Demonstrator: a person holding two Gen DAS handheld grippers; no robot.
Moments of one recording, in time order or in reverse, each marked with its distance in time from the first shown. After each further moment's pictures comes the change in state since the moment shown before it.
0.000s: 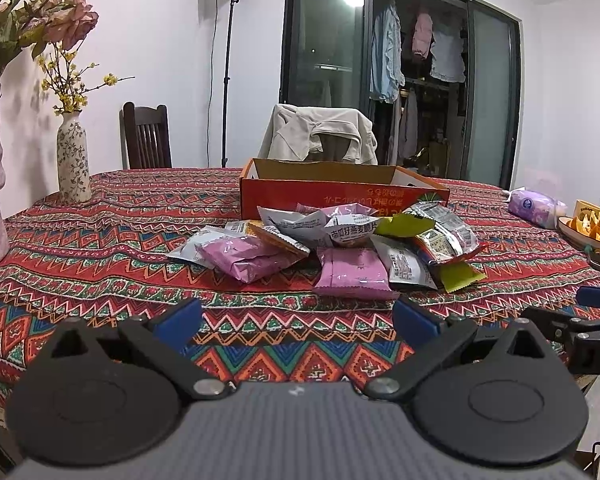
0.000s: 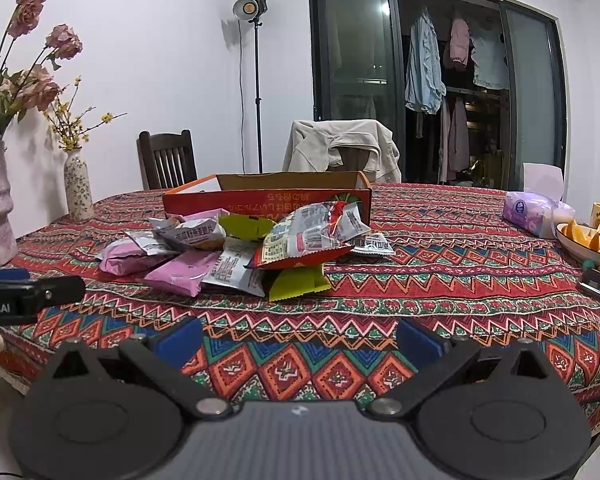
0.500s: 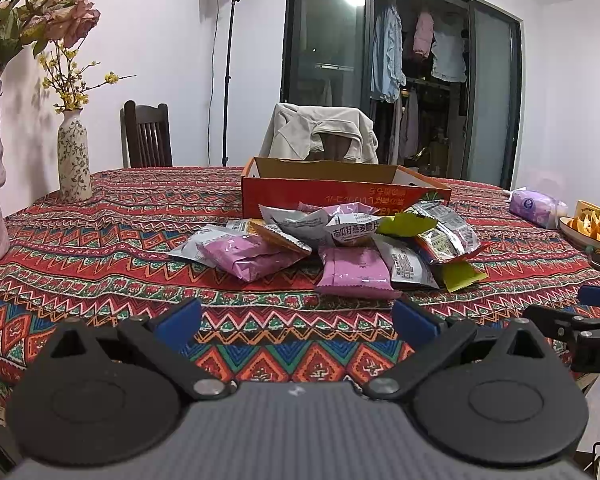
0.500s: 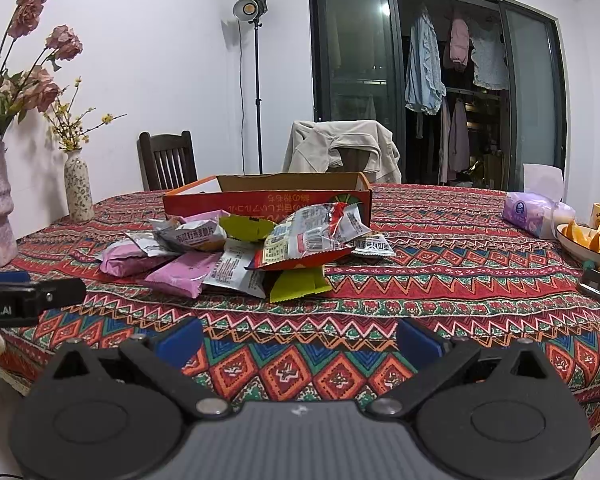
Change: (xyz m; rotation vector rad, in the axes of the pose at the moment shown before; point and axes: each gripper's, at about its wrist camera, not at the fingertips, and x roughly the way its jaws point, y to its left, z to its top) left arm 0.001 0.002 -0.001 -0.002 0.003 0.002; right arm 0.001 0.001 0.001 0.002 0.000 -0.003
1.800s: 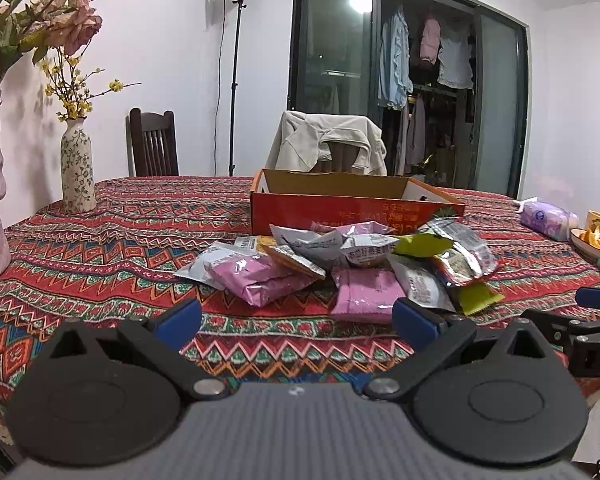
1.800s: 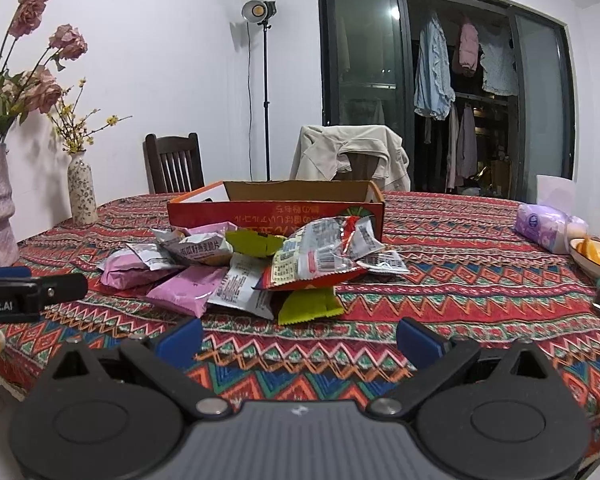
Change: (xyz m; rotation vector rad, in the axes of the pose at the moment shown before) left arm 0.018 0.007 0.020 -0.010 -0.015 0.022; right arm 0.026 0.009 0.021 -0.020 0.003 0.017
